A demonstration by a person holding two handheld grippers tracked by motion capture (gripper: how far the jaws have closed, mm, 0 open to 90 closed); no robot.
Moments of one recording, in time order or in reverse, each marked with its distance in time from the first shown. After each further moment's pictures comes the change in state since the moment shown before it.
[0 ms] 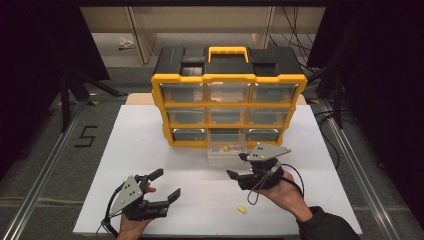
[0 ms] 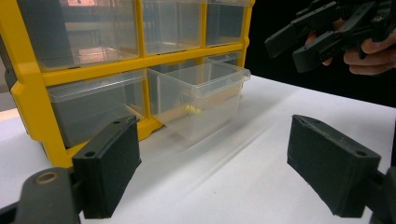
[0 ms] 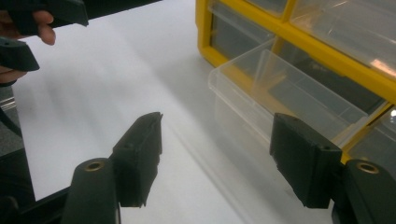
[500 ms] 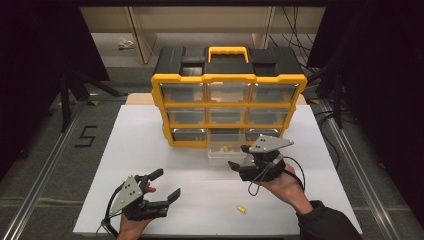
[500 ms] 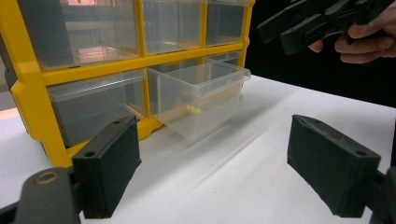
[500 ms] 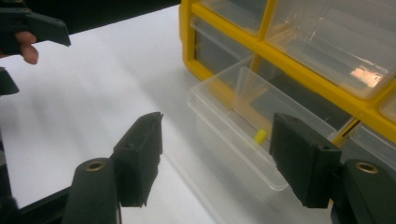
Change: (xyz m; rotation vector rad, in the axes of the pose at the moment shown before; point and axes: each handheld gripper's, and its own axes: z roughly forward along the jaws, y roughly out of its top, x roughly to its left) left arm 0.000 0.000 0.000 0.001 0.000 -0.002; right arm -0.012 0.012 -0.003 -0.028 -0.033 0.012
